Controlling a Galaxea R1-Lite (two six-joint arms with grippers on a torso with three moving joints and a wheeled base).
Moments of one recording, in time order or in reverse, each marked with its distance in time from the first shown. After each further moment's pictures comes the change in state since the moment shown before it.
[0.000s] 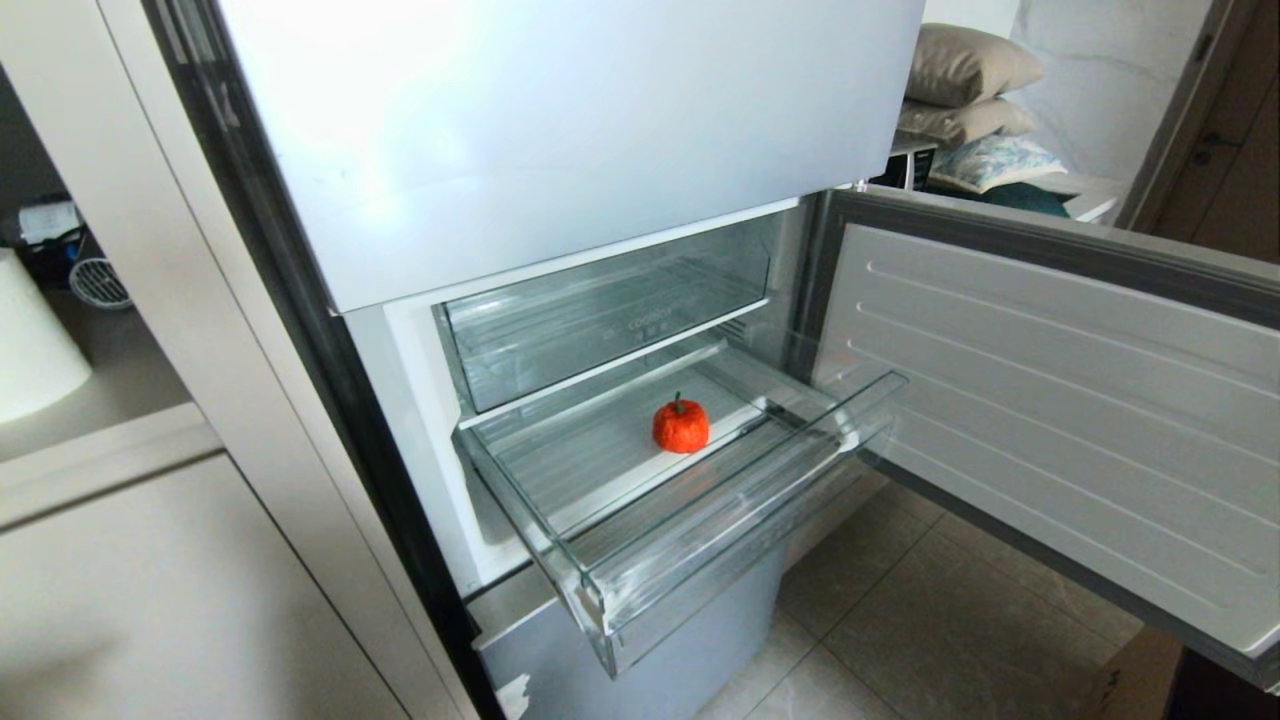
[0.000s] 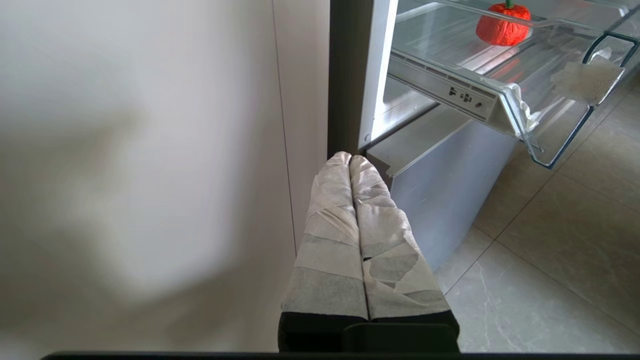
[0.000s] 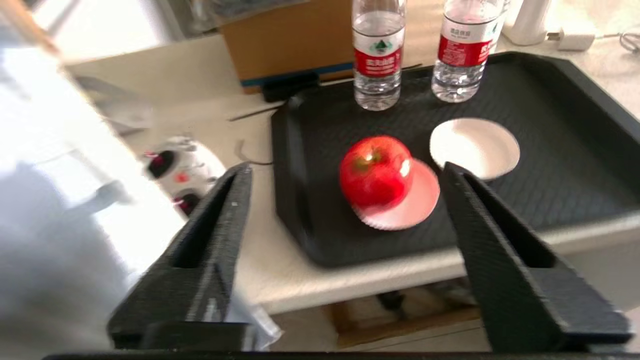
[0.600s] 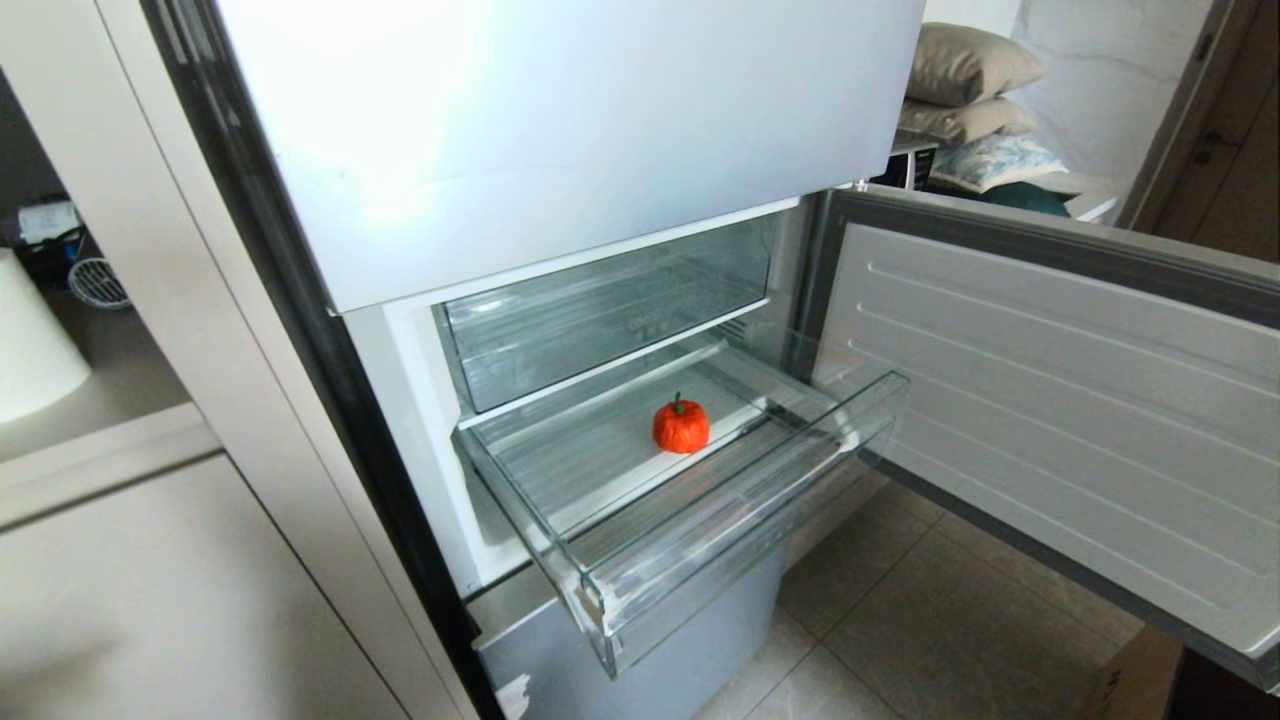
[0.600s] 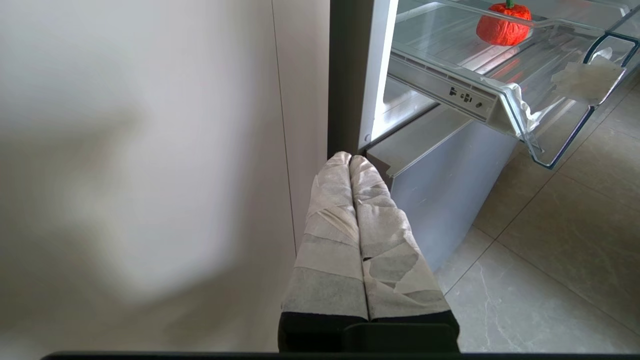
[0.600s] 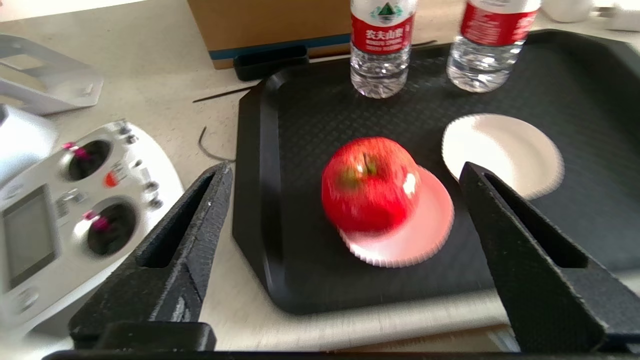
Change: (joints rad) left arm 0.000 0.000 0.000 0.000 0.000 0.000; right arm -0.049 0.370 -0.100 -0.207 0.082 -0.058
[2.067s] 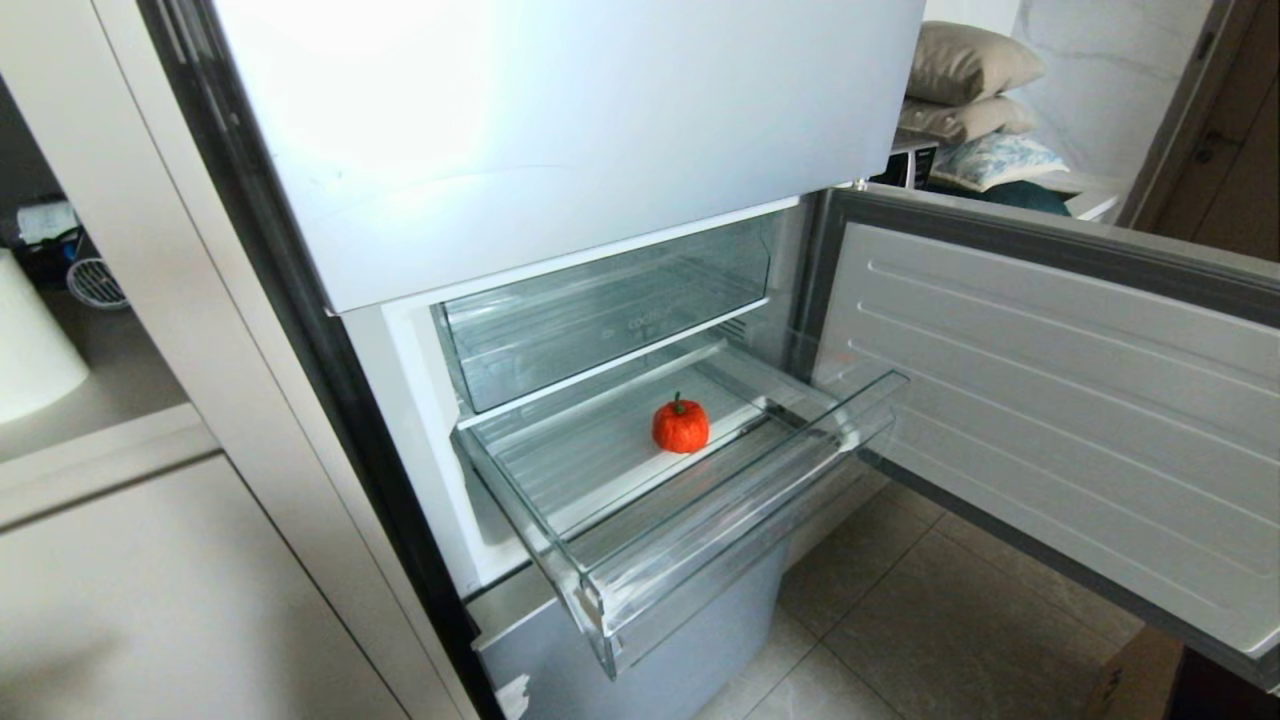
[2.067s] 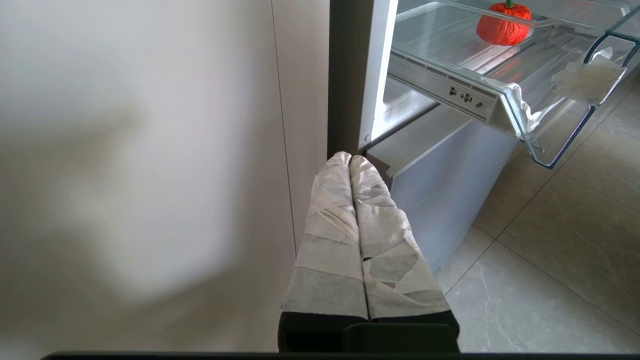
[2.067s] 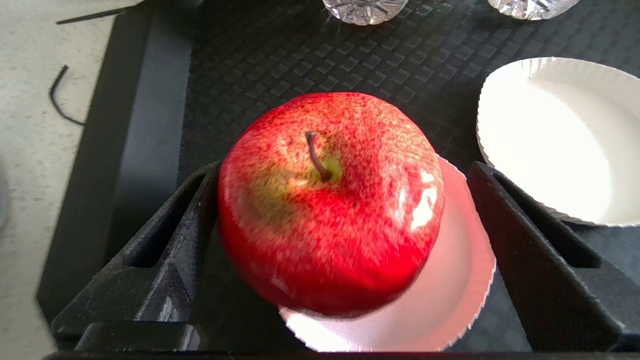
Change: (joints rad) left arm 0.000 0.000 0.000 0.000 0.000 0.000; right arm -0.023 0.471 -0.273 -0.073 0.019 -0.073
